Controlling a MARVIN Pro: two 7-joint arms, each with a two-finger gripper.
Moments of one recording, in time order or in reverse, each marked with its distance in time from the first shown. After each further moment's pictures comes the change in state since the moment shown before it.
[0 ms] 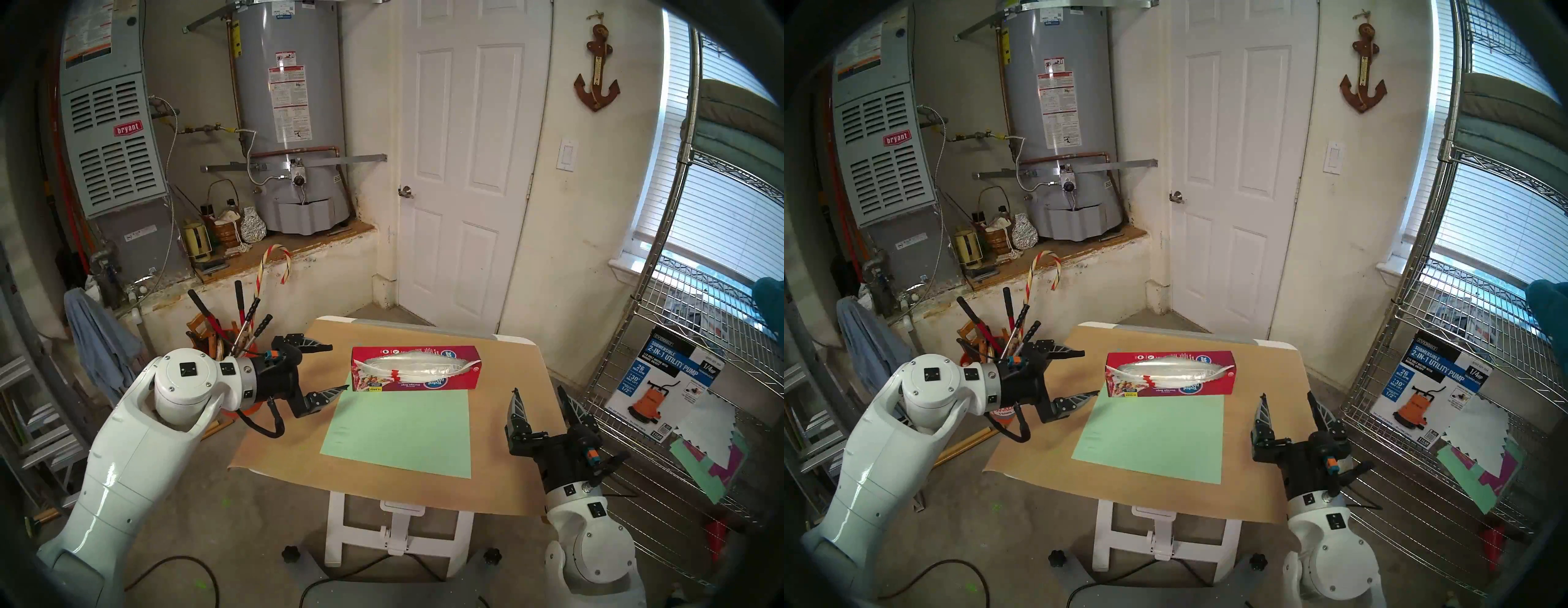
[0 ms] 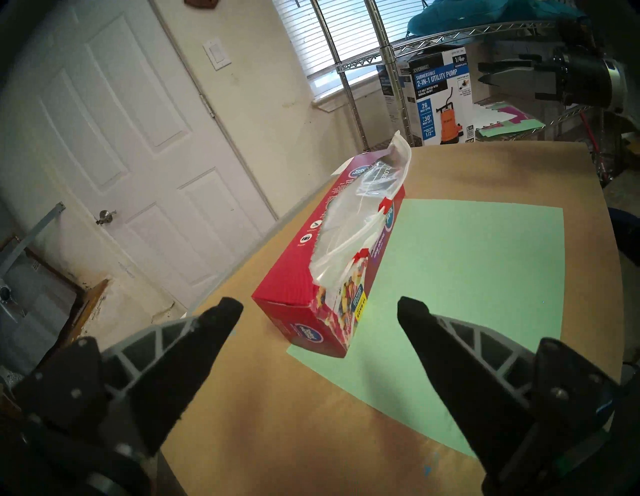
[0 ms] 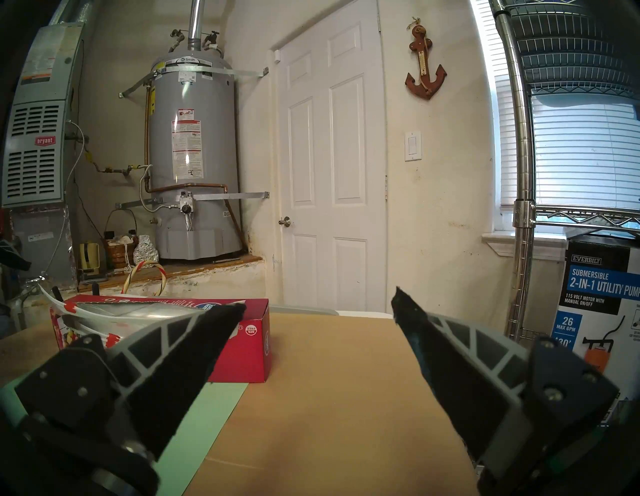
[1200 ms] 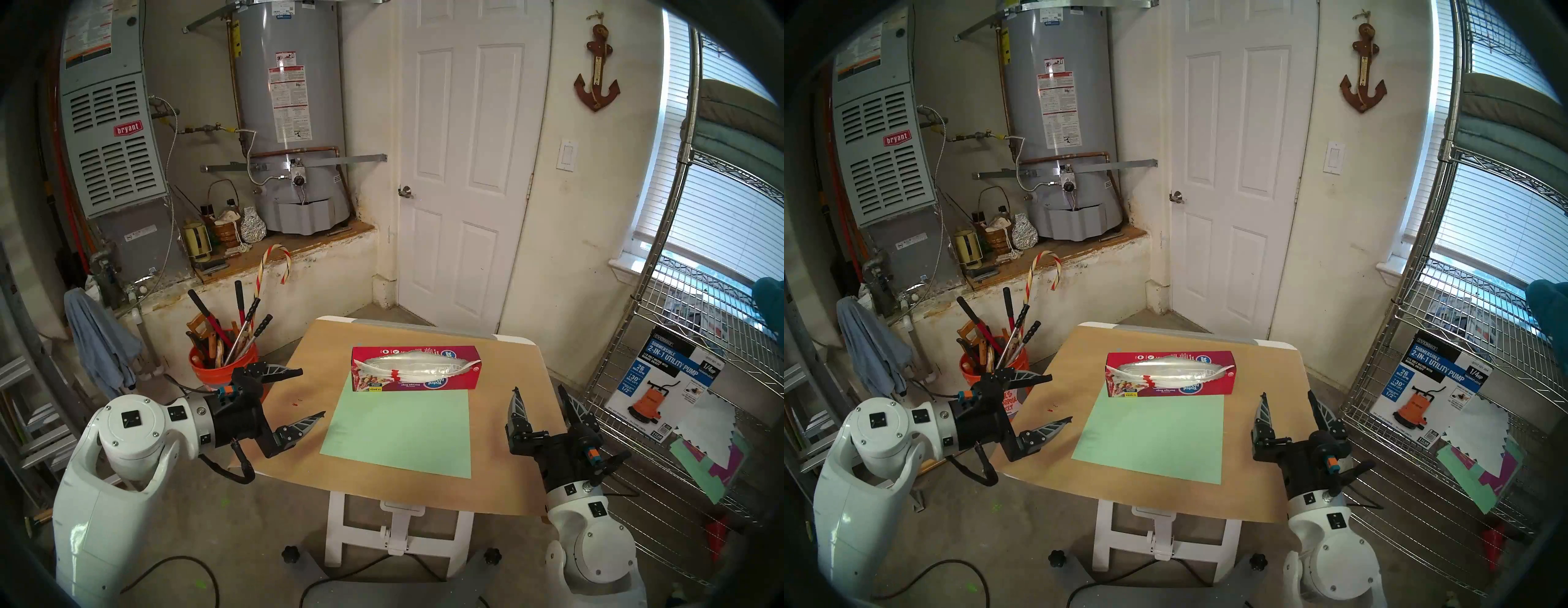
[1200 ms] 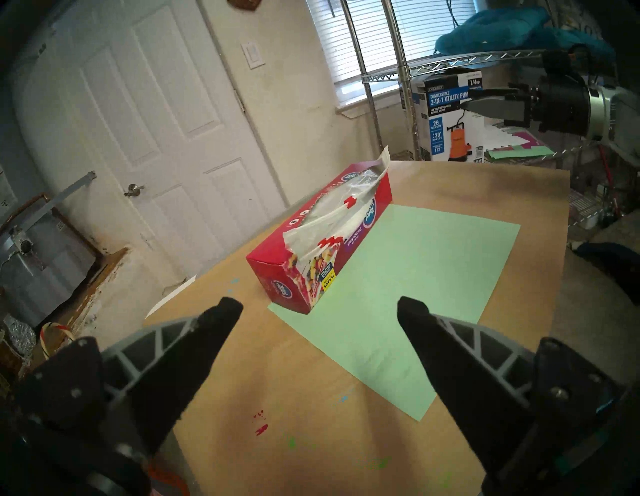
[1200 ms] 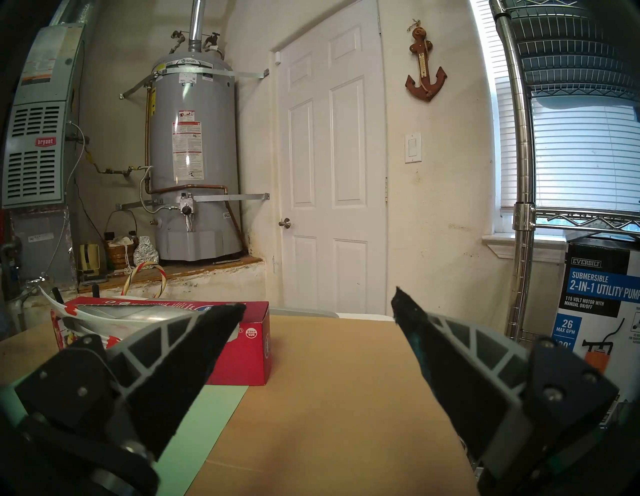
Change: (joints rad) left arm 0.381 -0.038 -0.311 -0.265 -0.055 0.039 -0.023; right arm -0.001 0.000 0.000 -0.006 0.000 0.000 0.000
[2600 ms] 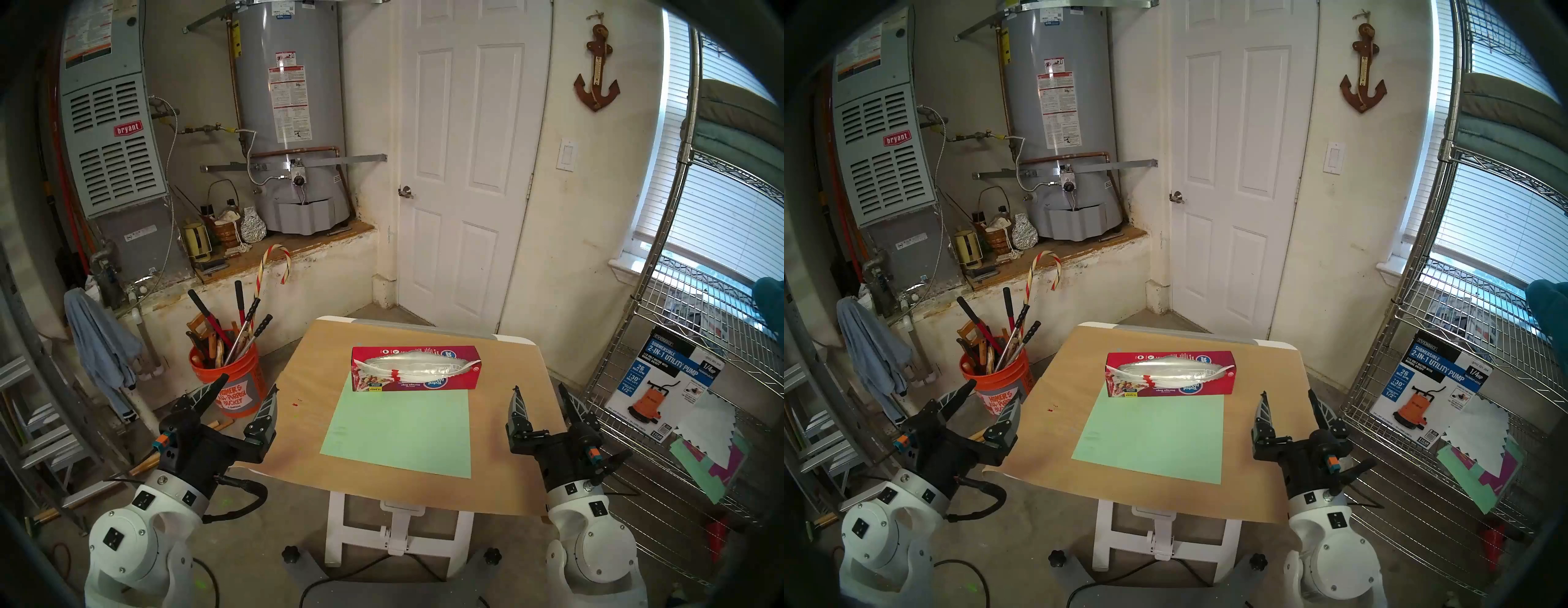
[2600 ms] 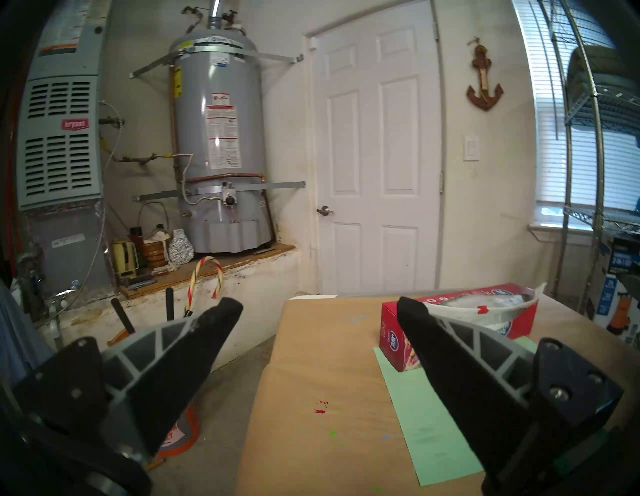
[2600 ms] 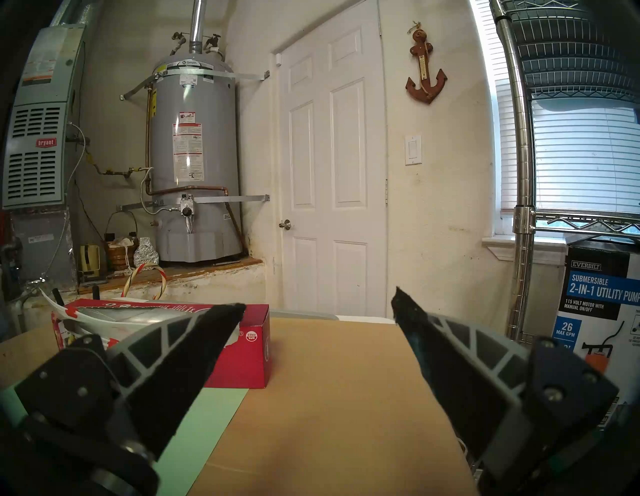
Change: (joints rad) left arm 0.444 -0.475 -0.140 -0.306 -0.152 -0.153 0.469; right arm 0.000 0.000 0.000 -0.005 -0.001 0.000 0.000
